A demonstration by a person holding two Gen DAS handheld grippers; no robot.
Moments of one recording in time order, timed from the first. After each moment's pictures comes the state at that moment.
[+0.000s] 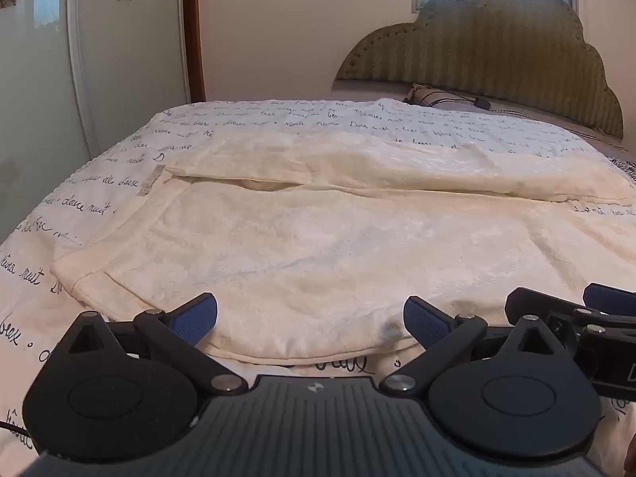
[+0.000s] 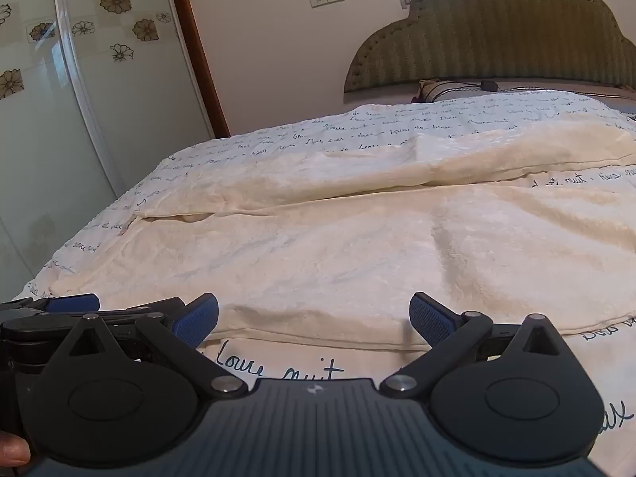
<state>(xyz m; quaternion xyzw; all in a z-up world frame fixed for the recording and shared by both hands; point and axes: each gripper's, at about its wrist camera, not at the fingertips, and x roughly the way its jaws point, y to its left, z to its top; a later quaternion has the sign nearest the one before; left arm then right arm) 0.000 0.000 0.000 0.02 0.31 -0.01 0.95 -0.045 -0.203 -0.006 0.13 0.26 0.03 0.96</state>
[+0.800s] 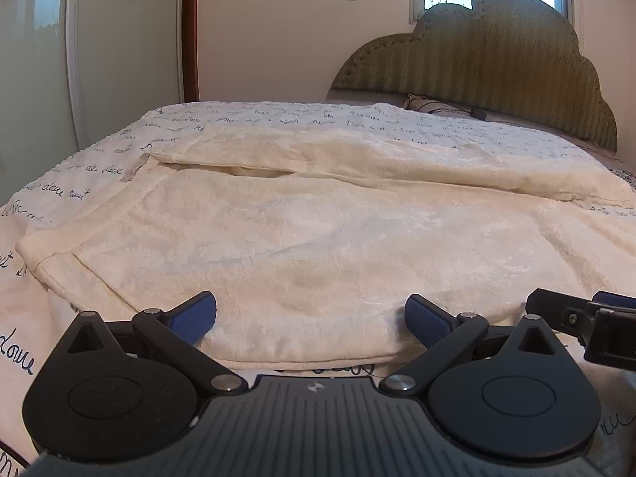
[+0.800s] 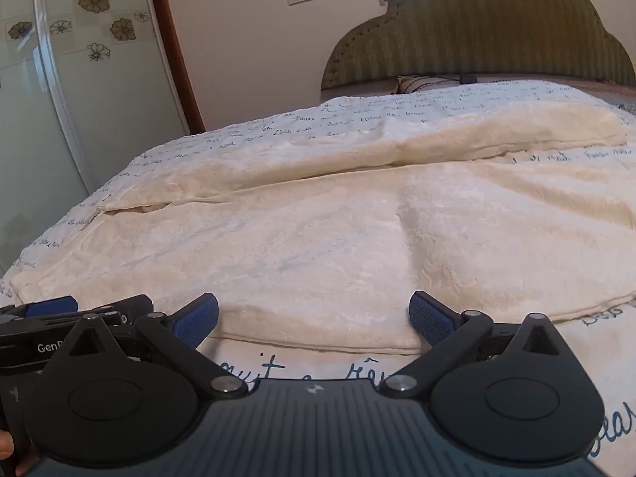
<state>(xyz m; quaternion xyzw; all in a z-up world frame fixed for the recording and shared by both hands) 0.013 0.003 -0.035 0.01 0.29 -0.02 0.96 -0.033 -0.223 -0.042 0.14 0.26 0.00 0.96</state>
